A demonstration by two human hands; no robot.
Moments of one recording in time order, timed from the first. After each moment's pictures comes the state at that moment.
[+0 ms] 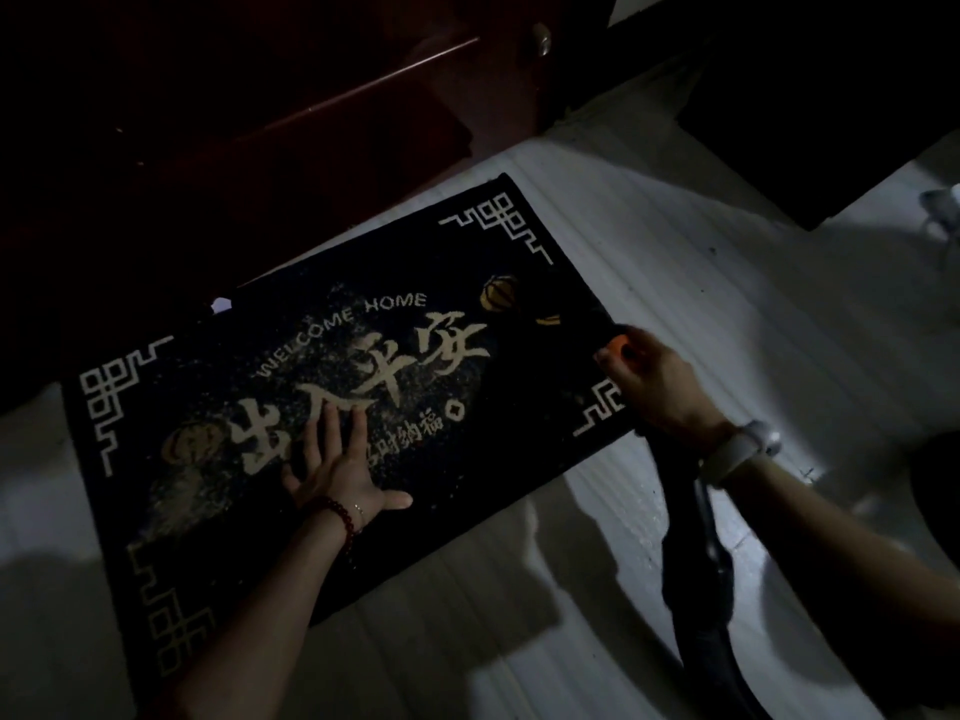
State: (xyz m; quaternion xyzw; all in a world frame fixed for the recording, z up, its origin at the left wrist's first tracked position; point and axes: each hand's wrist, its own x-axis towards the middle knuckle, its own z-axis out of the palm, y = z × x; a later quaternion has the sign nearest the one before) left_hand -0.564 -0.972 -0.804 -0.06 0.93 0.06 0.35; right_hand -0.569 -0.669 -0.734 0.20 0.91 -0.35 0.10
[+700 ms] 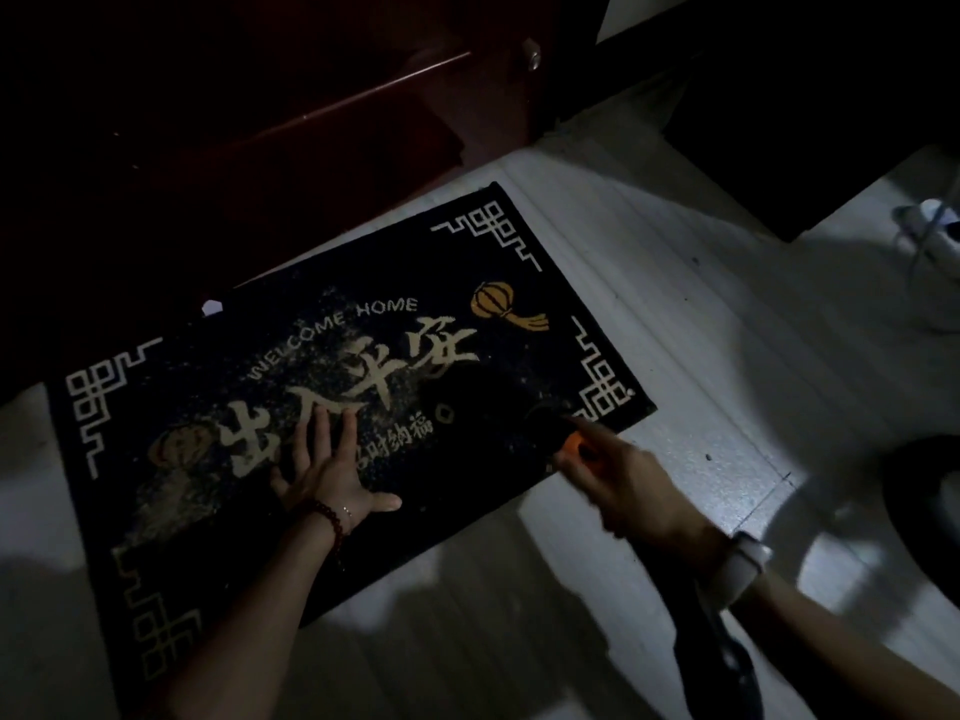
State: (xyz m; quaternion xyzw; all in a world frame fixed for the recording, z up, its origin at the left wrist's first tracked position) left_hand -0.564 -0.974 -0.806 -0.06 0.93 0.06 0.35; right_hand -0.499 -0.701 -0.721 0.12 0.88 -0.38 0.24
